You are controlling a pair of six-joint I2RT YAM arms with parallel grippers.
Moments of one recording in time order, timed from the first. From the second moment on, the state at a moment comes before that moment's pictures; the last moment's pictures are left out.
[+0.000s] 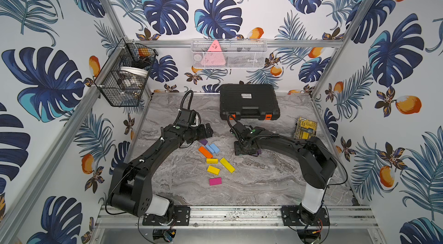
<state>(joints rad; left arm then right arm) -0.24 1.44 1.04 -0.53 0.23 -0.53 0.79 1.88 1.30 -0.73 0.18 0.64</state>
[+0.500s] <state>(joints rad) -0.24 1.44 1.04 -0.53 0.24 -0.55 0.80 1.96 1.33 -0.73 0.22 0.66</state>
